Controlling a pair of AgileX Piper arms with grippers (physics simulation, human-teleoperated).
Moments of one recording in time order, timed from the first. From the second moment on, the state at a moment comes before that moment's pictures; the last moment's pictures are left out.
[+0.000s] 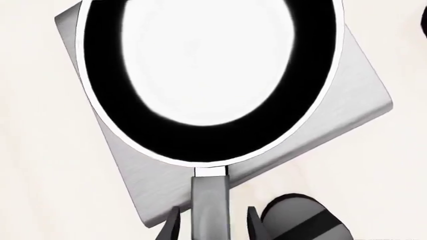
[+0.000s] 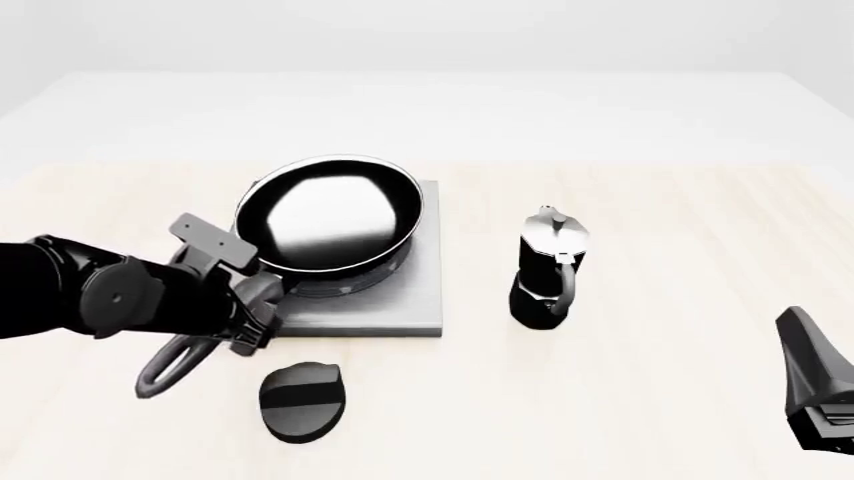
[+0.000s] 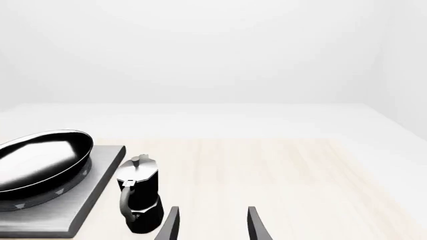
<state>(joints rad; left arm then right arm) -0.29 1.45 -0.61 0.21 0.19 0.00 0.00 -0.01 0.00 0.00</state>
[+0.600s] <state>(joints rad) -0.28 1.31 -0.63 0.31 0.22 0.00 0.00 -0.01 0.00 0.00</state>
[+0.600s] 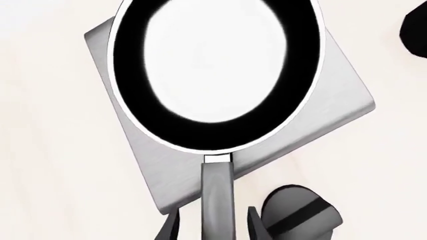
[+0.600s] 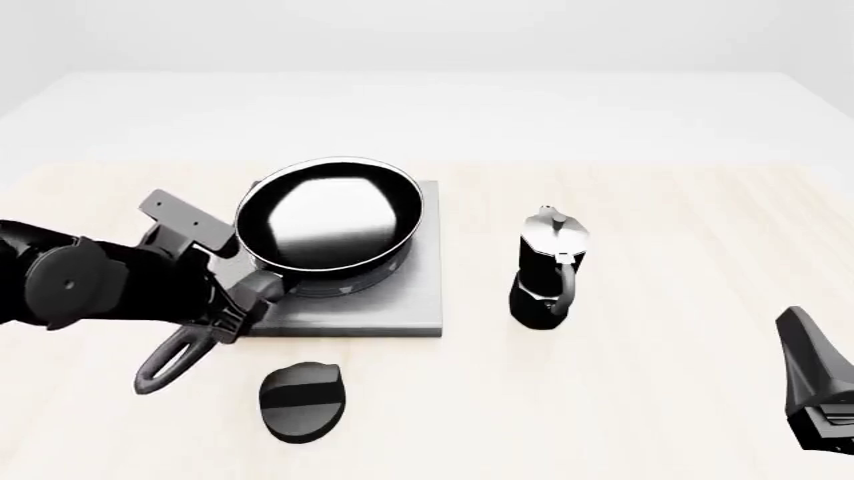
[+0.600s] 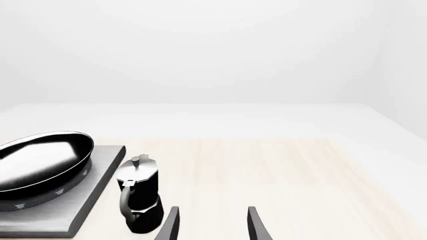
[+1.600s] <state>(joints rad) -0.15 0.61 -0.61 0.66 0.34 0.00 0.00 -0.01 0.00 0.00</state>
